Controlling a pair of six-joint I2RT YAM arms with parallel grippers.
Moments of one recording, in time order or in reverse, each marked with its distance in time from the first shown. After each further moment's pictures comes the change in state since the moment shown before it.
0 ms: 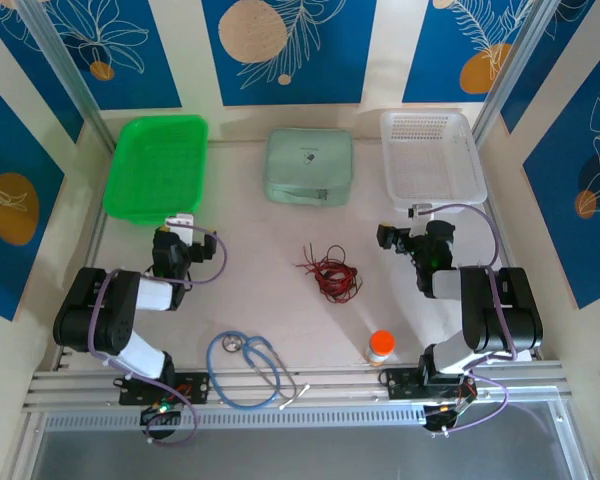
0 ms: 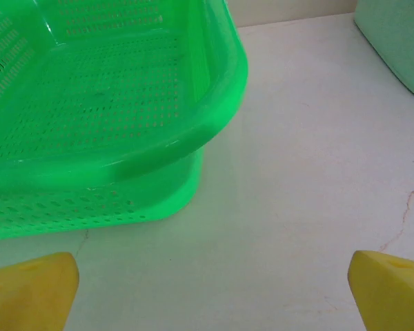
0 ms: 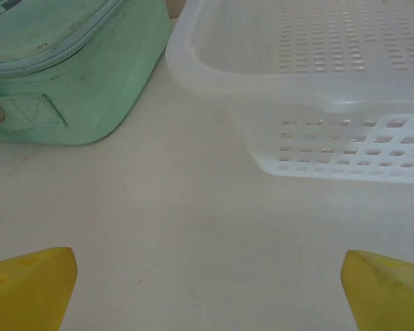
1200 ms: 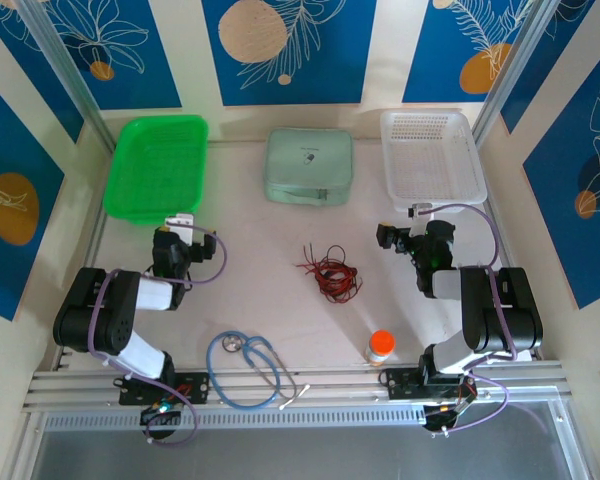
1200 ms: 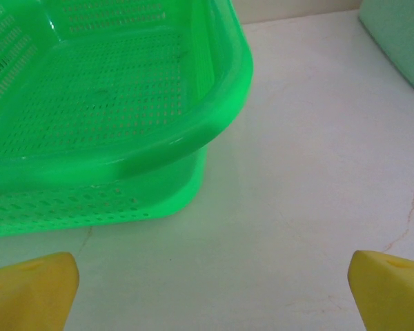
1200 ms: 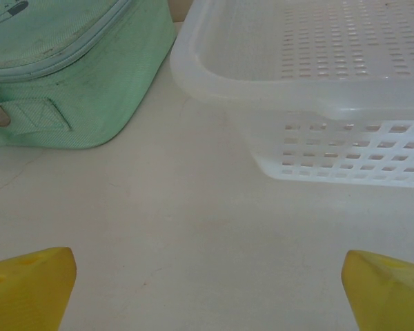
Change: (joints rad) left arm 0.000 -0.008 0.010 -0.031 -0.017 -0.002; right arm 0.000 -0.002 0.000 0.003 -0.006 0.007
